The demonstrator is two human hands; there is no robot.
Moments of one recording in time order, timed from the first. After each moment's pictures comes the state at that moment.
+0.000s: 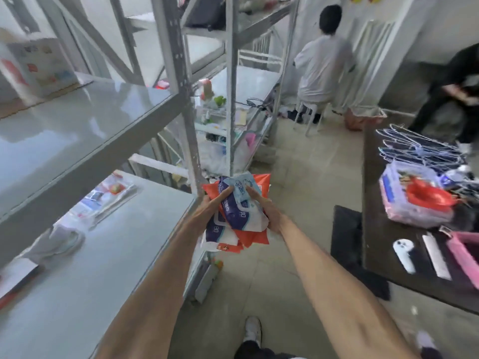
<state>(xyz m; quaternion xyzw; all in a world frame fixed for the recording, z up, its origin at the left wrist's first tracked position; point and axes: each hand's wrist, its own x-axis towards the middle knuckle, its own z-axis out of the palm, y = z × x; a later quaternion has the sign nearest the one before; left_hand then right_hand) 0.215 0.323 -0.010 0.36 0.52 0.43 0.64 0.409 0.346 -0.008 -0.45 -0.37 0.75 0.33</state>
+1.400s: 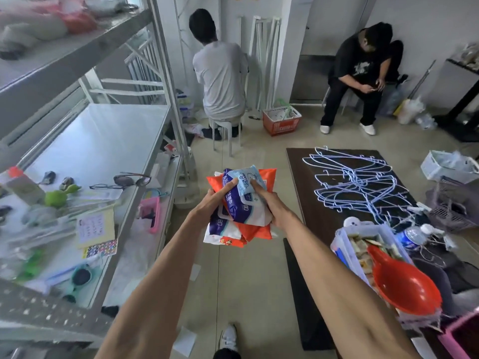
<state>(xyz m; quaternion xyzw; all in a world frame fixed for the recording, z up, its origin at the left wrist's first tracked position) 0.569 0.960 0.007 0.48 0.43 0.29 0.71 0.760 0.907 -0.013 -0.57 -0.28 0.61 0.47</state>
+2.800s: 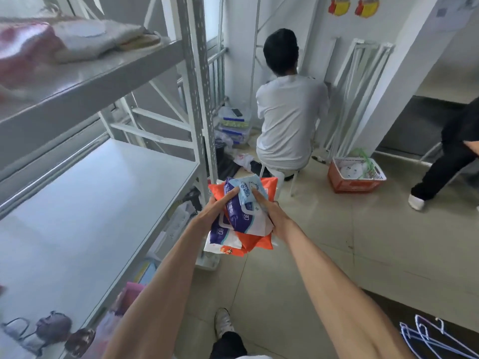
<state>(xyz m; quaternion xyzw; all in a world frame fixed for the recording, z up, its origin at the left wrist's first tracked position) 0.639 1.570 -0.032 0.37 0.52 0.39 0.67 0.846 1.605 -0.081 -0.57 -0.35 0.66 0.33</state>
